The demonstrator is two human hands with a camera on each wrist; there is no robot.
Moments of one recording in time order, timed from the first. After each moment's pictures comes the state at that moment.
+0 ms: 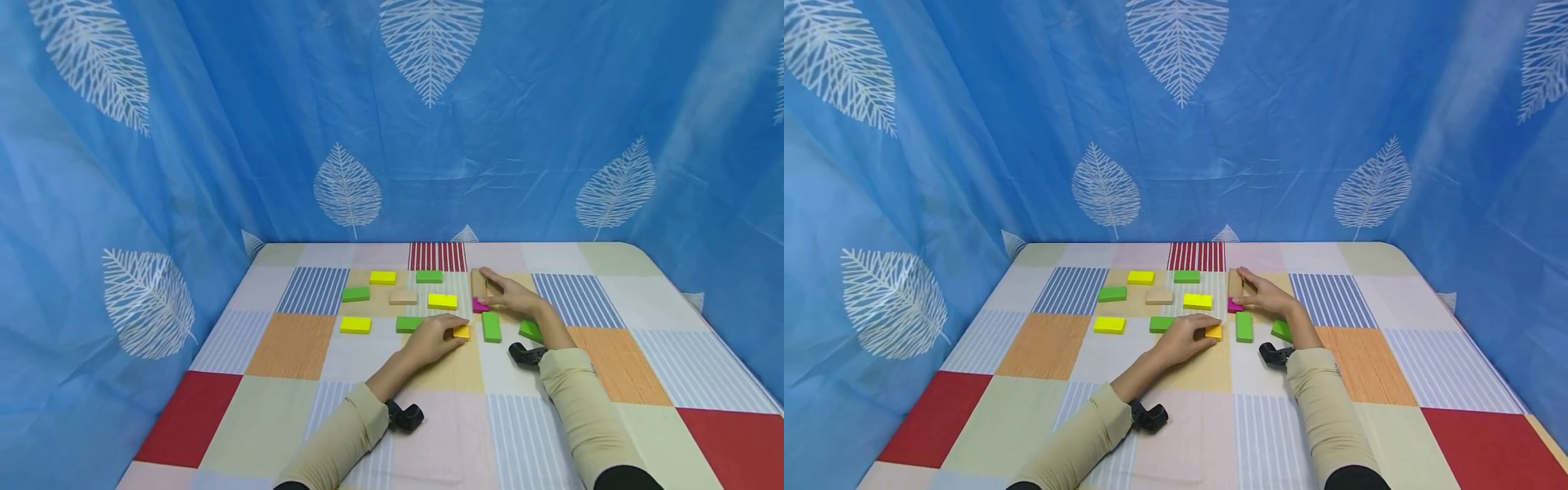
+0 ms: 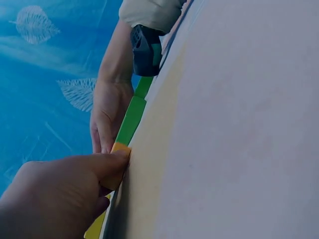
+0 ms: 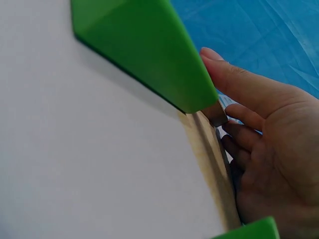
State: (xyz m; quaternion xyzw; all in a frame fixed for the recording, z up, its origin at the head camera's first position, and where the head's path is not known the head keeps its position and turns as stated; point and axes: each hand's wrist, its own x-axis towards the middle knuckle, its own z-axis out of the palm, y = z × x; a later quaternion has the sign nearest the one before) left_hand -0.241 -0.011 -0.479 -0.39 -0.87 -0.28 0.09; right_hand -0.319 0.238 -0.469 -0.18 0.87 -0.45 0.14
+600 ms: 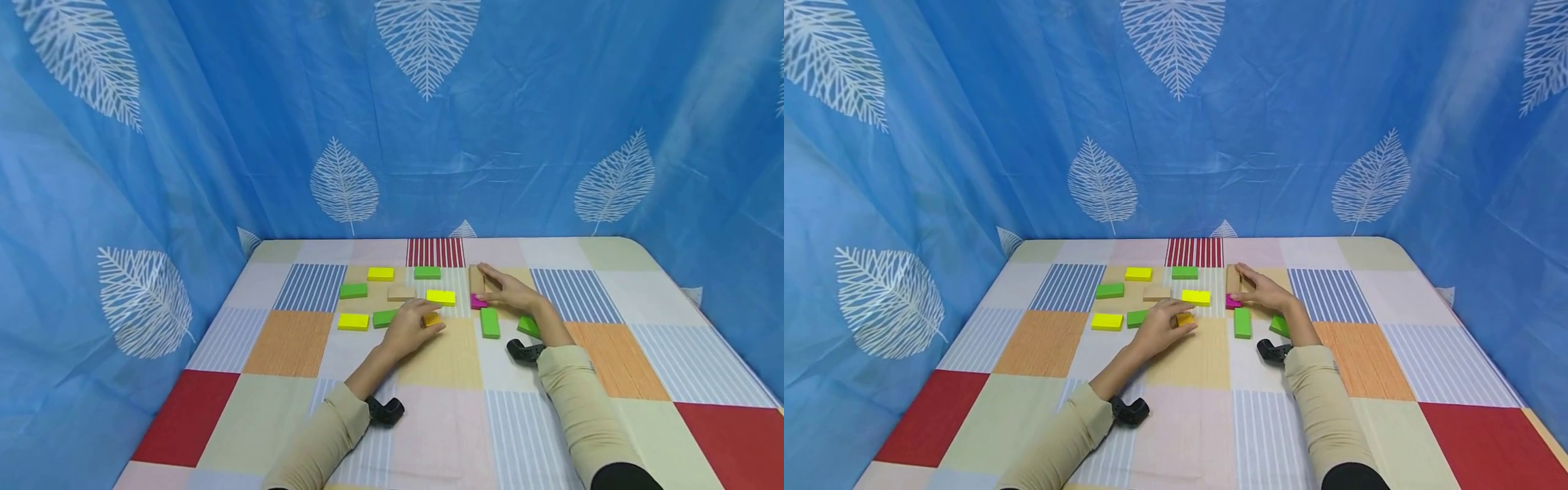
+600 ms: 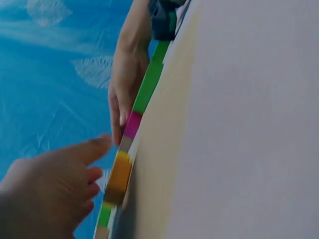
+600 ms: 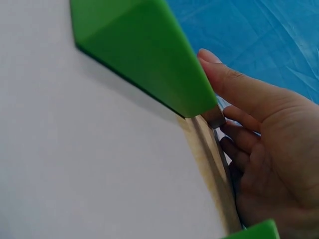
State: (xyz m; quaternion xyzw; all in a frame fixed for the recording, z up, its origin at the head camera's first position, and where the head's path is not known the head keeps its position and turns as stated) left_hand -0.247 -0.037 -0.476 -0.32 -0.89 -0.30 0.14; right_hand -0.310 0.233 -0.458 -0.18 0.86 -0.46 0.14
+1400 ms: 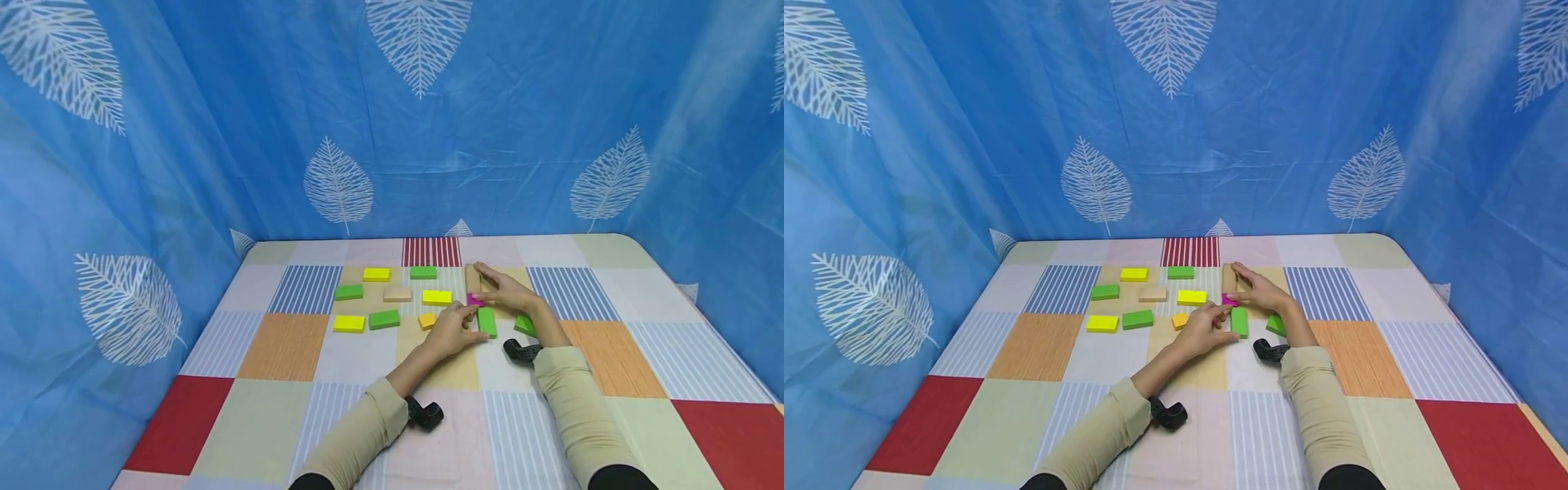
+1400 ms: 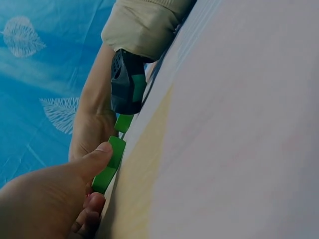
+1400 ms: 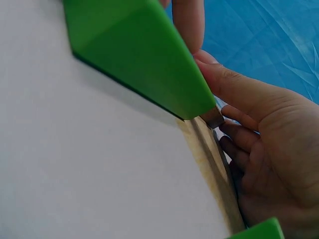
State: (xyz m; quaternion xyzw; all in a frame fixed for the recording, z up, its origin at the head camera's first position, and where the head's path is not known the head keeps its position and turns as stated) left_hand -0.248 0.040 -0.484 -0.31 -0.89 -0.34 0.03; right_hand -0.296 0.226 -0.441 -0.18 0.87 -0.44 0.12
